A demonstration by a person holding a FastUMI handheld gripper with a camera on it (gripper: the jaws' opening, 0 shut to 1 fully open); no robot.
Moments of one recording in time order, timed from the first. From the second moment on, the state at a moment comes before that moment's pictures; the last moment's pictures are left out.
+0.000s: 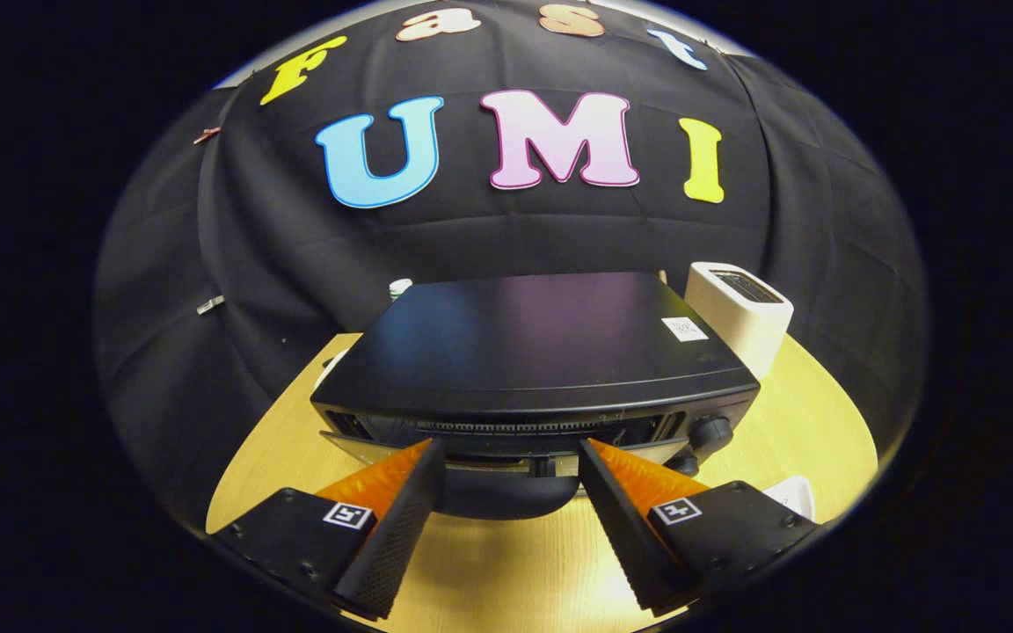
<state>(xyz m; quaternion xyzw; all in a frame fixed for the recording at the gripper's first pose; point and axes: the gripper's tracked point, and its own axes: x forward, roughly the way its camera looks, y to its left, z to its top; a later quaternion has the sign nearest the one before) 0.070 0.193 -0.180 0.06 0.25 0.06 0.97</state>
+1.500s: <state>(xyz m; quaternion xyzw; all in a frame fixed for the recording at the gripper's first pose) -0.083 0.123 -0.287 0.04 0.44 0.12 0.89</state>
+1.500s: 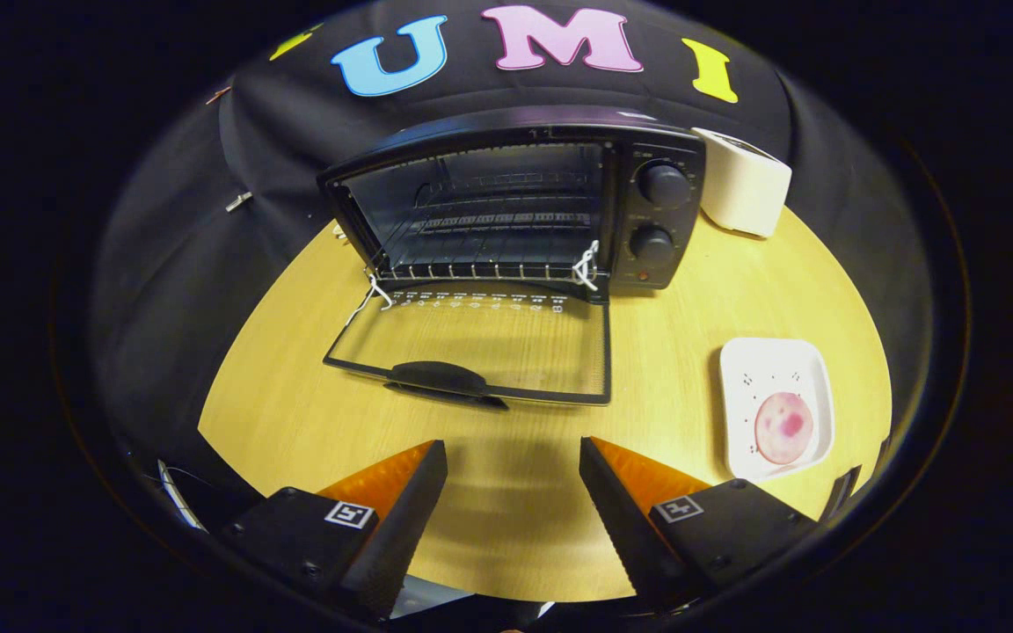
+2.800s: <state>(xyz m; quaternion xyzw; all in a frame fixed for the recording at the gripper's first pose) -0.045 -0.149 -0.290 0.13 0.47 0.06 0.87</state>
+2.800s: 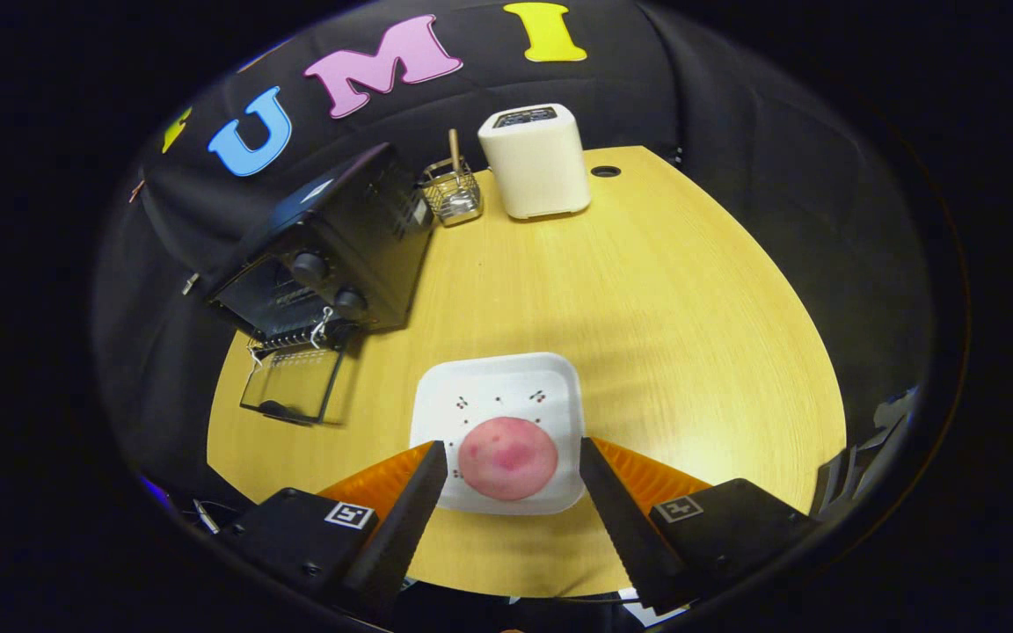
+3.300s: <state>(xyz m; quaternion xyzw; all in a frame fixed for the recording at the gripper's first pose) -0.010 -0.170 -0.349 0.17 0.50 0.03 0.85</state>
